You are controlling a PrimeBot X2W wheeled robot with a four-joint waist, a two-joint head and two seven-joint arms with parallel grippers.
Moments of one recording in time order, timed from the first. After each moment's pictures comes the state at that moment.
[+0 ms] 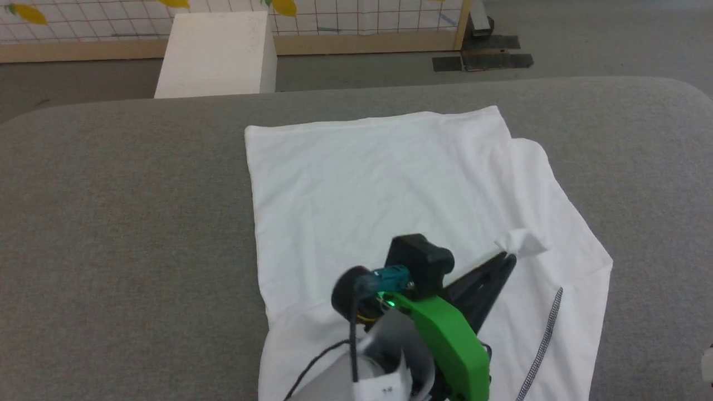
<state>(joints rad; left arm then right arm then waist) -0.35 0.09 -0.82 -0.24 -0.59 0.19 0.32 0.15 -0.05 -0.38 -0.48 0.10 0.13 0.10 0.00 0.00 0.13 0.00</state>
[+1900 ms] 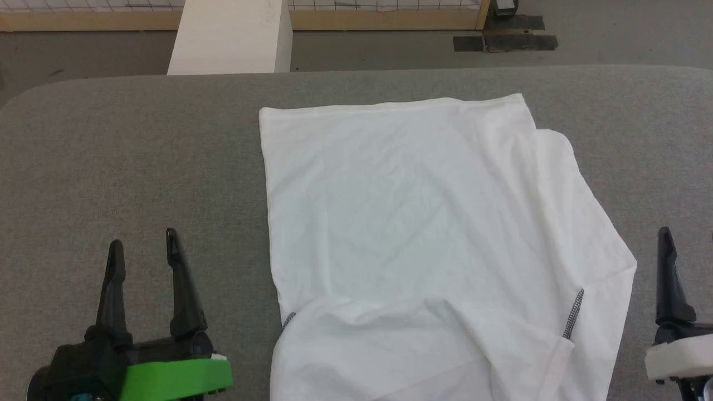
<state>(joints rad) 0.11 0.43 -0.34 -0.45 -0.45 0.58 -0.26 0.14 -0.05 -0.26 -0.34 0.14 0.13 0.06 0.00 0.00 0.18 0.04</state>
